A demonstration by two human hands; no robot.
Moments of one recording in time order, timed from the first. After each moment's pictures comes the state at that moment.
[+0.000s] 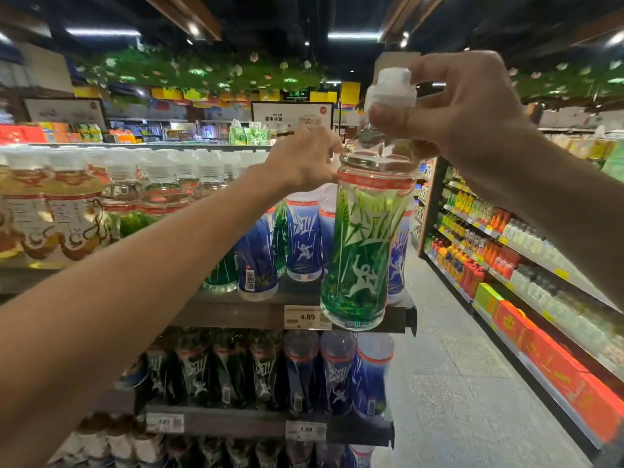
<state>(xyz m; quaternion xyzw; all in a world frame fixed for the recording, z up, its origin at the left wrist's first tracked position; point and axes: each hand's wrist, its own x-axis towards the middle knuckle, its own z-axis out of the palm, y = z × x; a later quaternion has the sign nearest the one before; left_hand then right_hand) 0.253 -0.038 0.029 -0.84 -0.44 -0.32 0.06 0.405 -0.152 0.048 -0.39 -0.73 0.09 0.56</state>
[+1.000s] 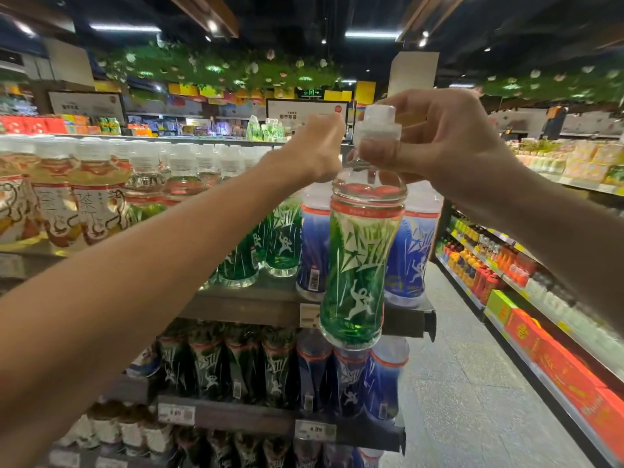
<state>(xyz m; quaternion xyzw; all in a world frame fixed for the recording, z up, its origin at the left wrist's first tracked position) 0.239 -0.019 0.033 -0.81 -0.48 -0.34 0.06 0.386 -0.133 0.028 -0.38 -0.77 0.12 0.50</state>
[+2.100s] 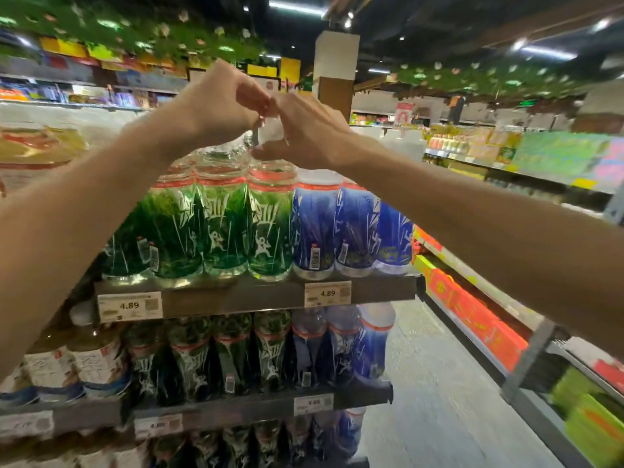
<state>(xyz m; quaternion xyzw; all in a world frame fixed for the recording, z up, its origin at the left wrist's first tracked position) 0.109 -0.008 0.028 -0.83 -0.33 -0.43 -0.07 0.263 -0.005 0.022 -0.53 -0.78 -0.23 0.23</state>
